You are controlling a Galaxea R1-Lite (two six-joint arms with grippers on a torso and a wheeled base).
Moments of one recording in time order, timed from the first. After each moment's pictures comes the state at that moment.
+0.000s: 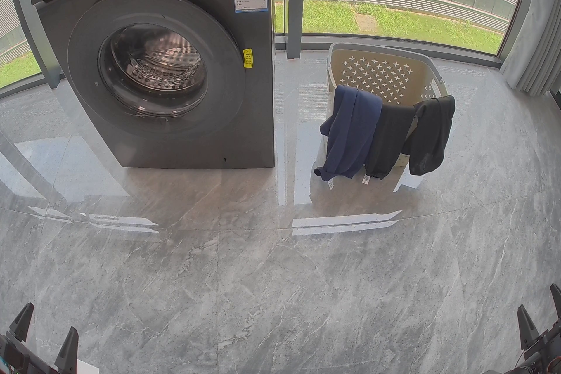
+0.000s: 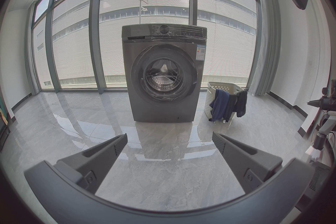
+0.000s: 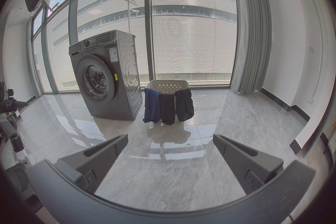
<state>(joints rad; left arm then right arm) -0.01 0.02 -0.02 0.00 -0.03 -0.01 0.00 0.02 -0.02 0.00 0.00 0.01</state>
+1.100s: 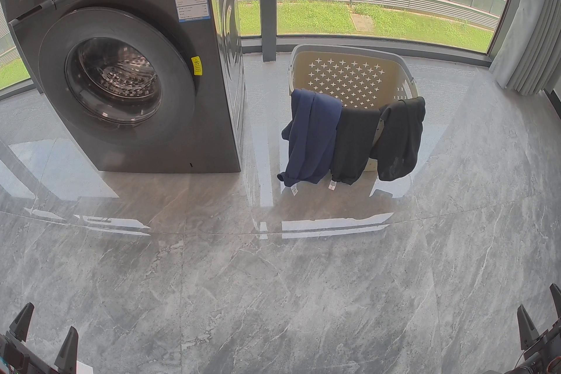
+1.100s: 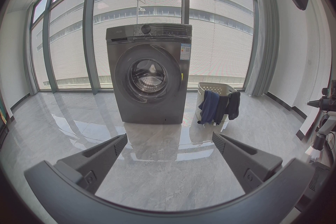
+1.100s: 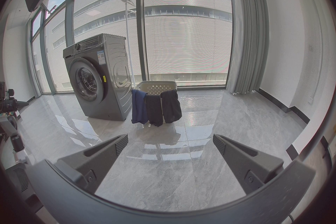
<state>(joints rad) -0.01 0.02 -0.02 0.00 -0.03 -0.02 0.00 0.02 -0.02 0.00 0.00 0.01</state>
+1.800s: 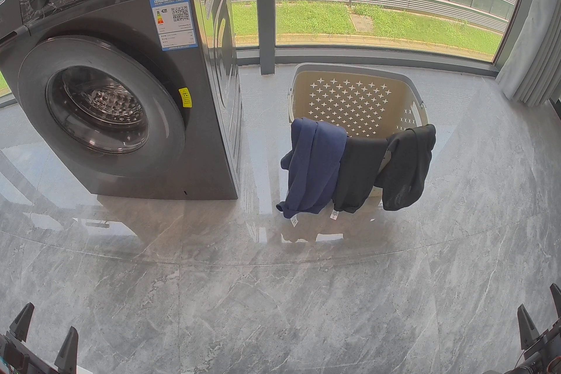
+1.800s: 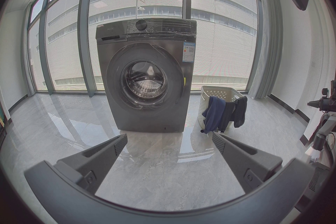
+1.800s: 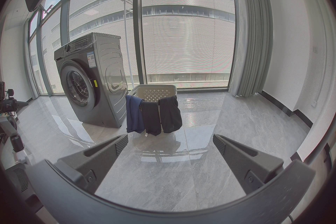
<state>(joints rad) -0.01 0.02 -0.02 0.00 -0.03 -0.02 0.00 0.02 -0.02 0.00 0.00 0.01</state>
